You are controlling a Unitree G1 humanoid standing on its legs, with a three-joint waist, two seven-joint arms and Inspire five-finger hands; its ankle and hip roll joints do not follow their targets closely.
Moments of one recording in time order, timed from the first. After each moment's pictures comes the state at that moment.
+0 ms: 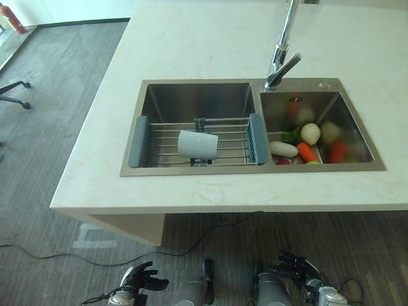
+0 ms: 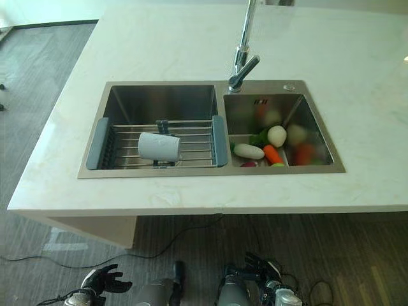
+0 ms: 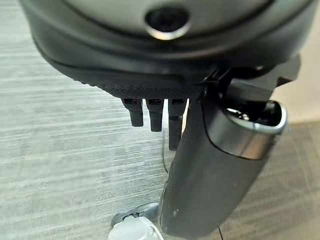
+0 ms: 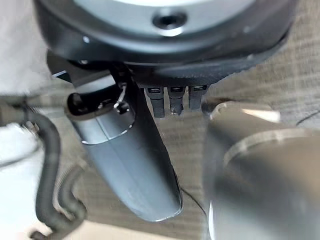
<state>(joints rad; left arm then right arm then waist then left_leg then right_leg) -0.07 0.35 -0.15 1.23 -0.19 -0.11 -0.01 -0.11 -0.28 0.11 1.23 0.40 -0.18 0.24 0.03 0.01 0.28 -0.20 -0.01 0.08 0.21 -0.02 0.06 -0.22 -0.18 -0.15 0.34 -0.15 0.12</state>
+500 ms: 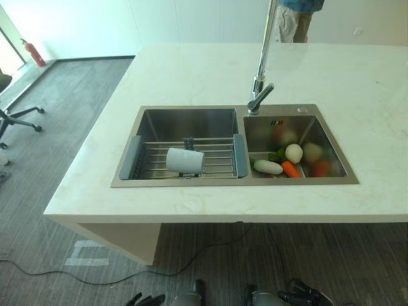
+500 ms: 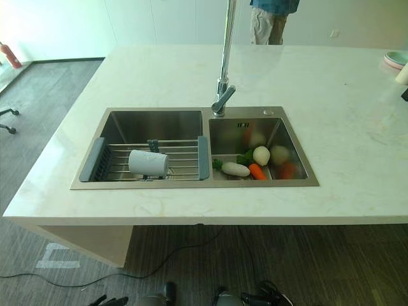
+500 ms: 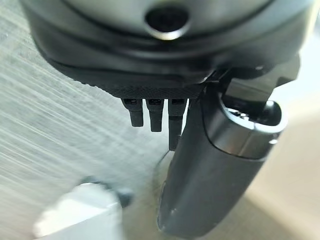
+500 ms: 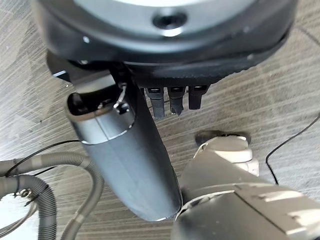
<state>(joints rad) 0.06 0.26 0.13 1.27 -0.61 -0.12 0.06 0.03 -0.30 -0.01 1.27 0.41 -0.15 0.20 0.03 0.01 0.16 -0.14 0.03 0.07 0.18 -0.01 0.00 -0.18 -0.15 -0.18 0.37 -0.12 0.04</state>
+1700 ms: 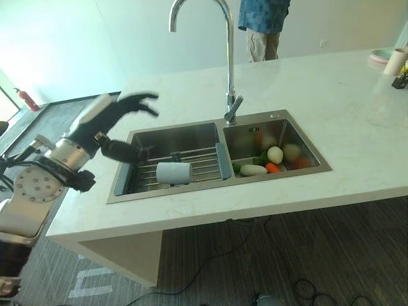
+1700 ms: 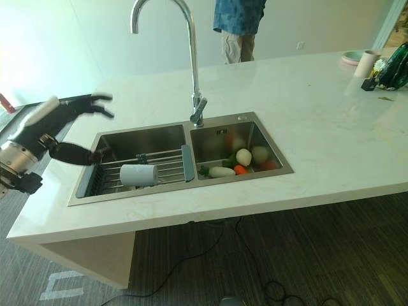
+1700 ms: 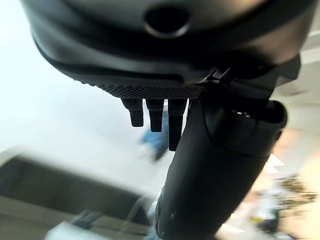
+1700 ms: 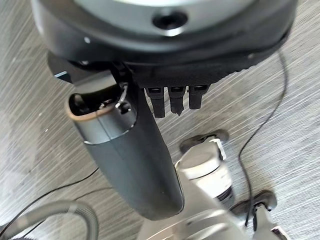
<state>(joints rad) -0.31 1.12 -0.08 0.17 -0.22 -0.12 -0.26 0.14 -0.31 -0.02 1.27 0.52 -0.11 0.17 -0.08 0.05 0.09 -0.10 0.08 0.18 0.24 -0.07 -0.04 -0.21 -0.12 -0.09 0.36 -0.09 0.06</state>
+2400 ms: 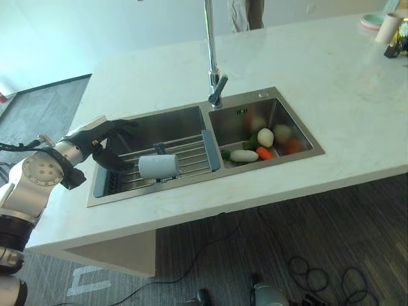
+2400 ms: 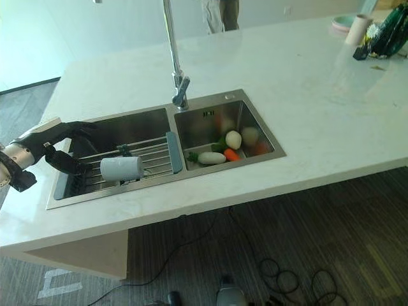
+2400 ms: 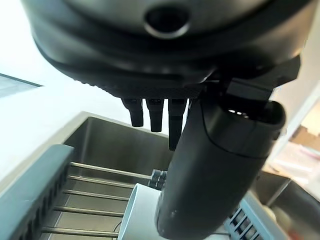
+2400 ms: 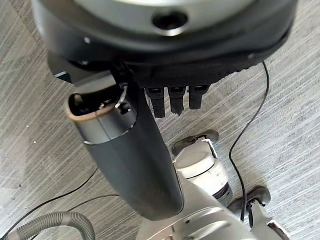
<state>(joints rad) -0.51 1.15 -0.23 0.38 -0.02 -0.08 -0.34 0.11 -0.31 -0.01 1.19 0.52 -0.10 0.17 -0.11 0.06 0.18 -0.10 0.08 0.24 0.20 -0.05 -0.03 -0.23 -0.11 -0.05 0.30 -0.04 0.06</state>
